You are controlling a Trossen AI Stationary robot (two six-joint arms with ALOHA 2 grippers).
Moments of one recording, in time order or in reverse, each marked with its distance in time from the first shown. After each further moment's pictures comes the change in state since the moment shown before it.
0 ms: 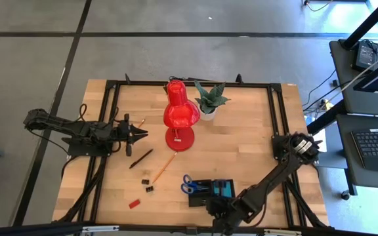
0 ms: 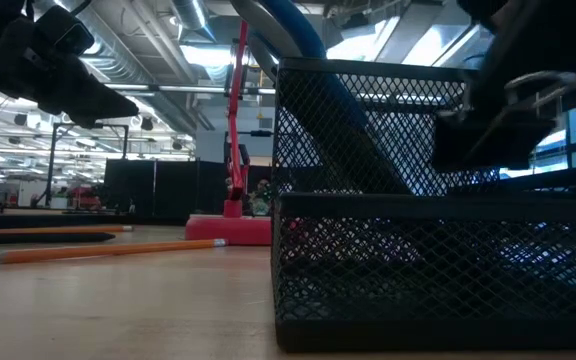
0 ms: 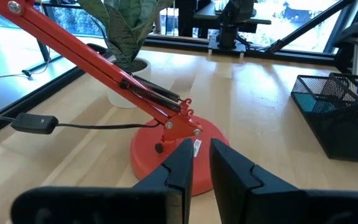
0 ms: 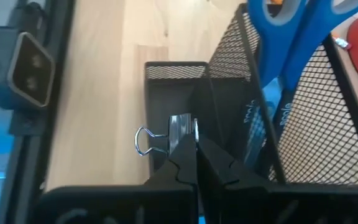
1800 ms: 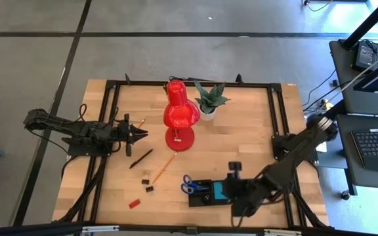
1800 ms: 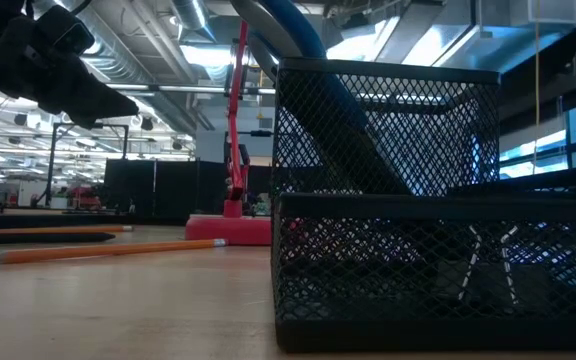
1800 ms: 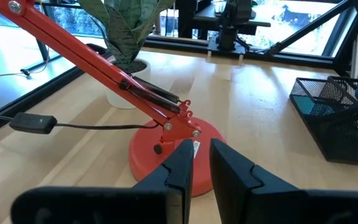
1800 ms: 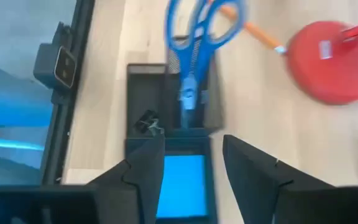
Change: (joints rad) left arm 0.000 0.000 0.000 0.005 0.001 -0.011; right arm -0.032 -0.352 -0.002 -0.307 -0.114 -0.057
